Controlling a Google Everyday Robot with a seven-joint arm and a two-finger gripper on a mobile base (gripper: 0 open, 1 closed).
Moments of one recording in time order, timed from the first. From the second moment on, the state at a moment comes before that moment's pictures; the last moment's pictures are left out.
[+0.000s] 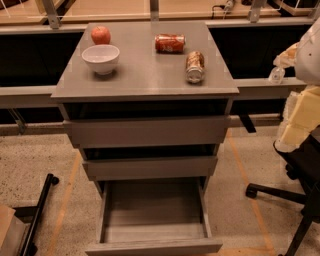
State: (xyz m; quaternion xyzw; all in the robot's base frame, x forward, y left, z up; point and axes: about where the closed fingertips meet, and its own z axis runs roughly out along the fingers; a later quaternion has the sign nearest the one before) arm 0.438 -0.215 0.981 -0.60 0.78 -0.04 0.17
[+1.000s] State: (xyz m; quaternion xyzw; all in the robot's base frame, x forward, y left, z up) arm 0.487 -0.187 0.984 -0.62 0.75 -0.02 0.24
